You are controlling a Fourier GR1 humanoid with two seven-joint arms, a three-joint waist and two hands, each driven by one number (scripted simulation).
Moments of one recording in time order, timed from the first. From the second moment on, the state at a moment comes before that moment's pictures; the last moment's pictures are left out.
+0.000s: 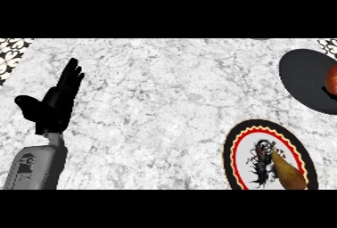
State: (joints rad) left arm -0.27 0.16 0.10 -1.47 -0.01 0.04 0.10; right arm -0.51 -0.55 -0.49 -1.11 0.62 0.24 -0.34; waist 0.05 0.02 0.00
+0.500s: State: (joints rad) left arm -0.32 0.15 0.08 -1.46 -0.02 0.03 0.10; right arm -0.68 -0.64 -0.51 -0.64 0.75 -0.05 -0.52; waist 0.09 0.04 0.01
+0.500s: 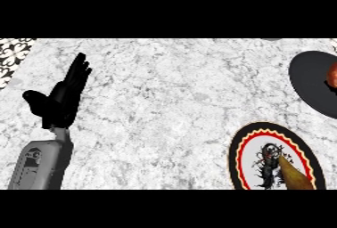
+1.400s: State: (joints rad) left arm -0.32 0.13 0.06 -1.45 -0.03 0.04 0.08; right arm -0.79 -0.69 -0.56 -0.24 0.71 0.16 -0.66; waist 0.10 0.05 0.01
